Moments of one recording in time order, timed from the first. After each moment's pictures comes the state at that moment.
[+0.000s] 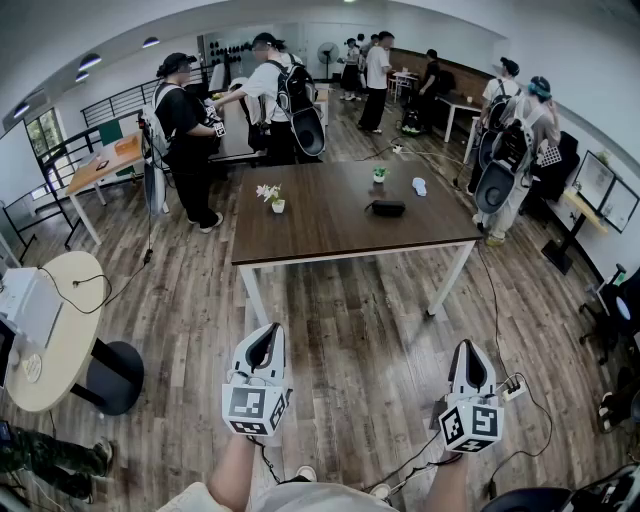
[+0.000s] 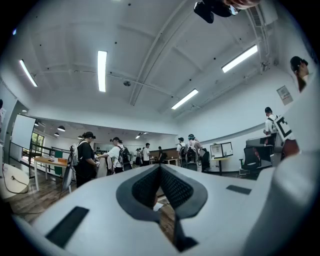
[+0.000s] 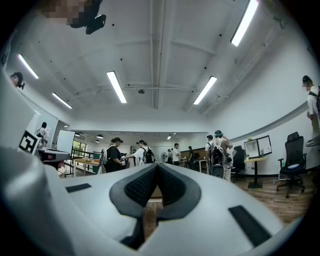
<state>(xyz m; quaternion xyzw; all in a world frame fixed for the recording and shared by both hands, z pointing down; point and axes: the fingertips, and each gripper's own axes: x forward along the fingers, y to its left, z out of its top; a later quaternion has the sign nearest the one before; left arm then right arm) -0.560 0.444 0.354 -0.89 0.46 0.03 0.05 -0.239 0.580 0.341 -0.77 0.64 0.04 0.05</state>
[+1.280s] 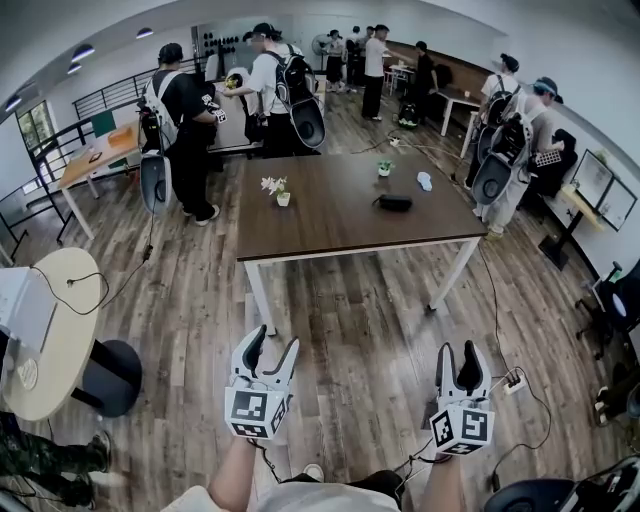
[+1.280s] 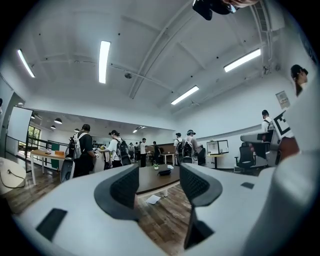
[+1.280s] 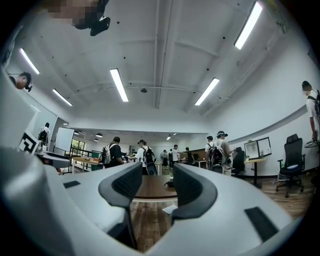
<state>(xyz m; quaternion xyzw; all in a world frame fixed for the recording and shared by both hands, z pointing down) -0.606 0.419 0.399 -0.90 0.44 0.01 0.02 -0.304 0.555 0.360 -0.77 0.63 0.05 0.04</state>
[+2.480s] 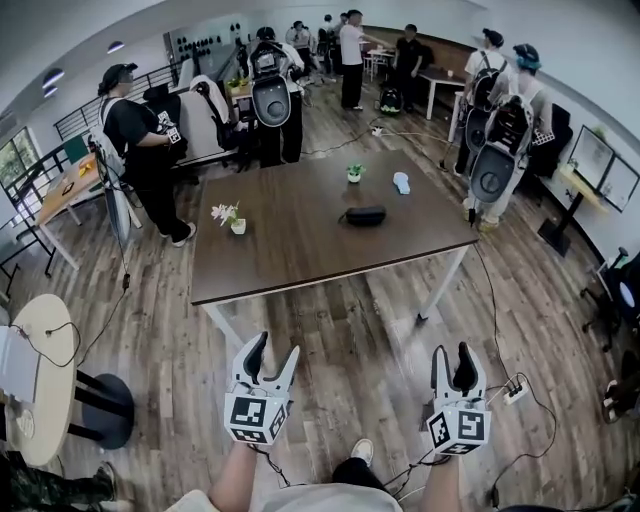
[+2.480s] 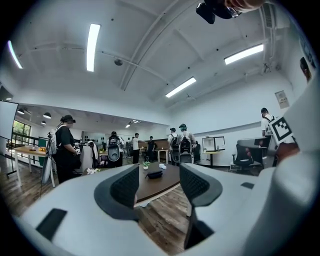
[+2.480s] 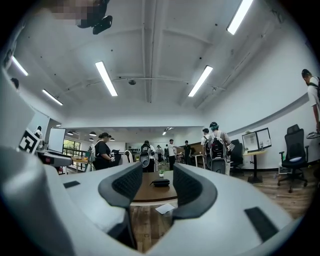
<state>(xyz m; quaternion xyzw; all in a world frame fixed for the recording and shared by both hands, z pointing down) -0.416 0.284 0.399 -0.91 0.40 -0.02 0.01 -0.127 0.426 0.381 -0.78 0.62 0.02 0.05</state>
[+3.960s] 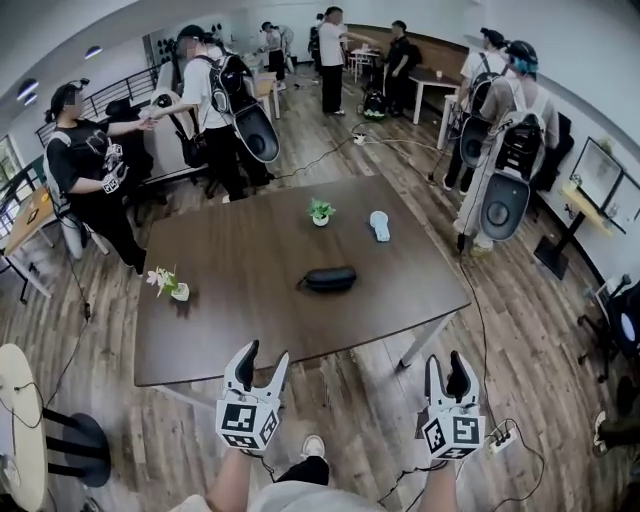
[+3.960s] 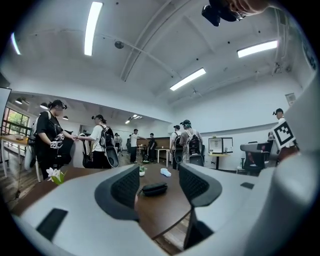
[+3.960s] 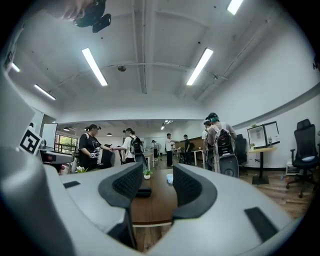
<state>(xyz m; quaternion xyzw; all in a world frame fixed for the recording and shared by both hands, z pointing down) -0.203 0.016 0.423 -0.92 0.40 -0.02 -0.02 0.092 0.170 0.408 -0.79 0.62 -0.01 0.02</state>
